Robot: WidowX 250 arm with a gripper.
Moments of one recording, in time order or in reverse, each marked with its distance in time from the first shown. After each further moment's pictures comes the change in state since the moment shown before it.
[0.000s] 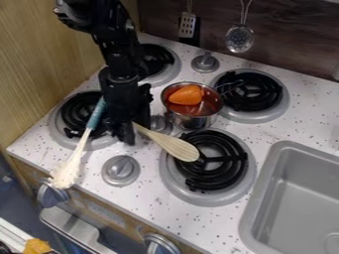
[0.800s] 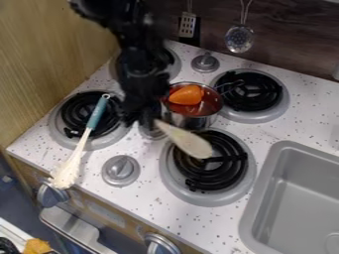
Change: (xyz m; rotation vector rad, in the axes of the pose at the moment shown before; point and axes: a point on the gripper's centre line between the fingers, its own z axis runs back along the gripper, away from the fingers) arm -0.028 -0.015 0.025 -0.095 -0.062 -0.150
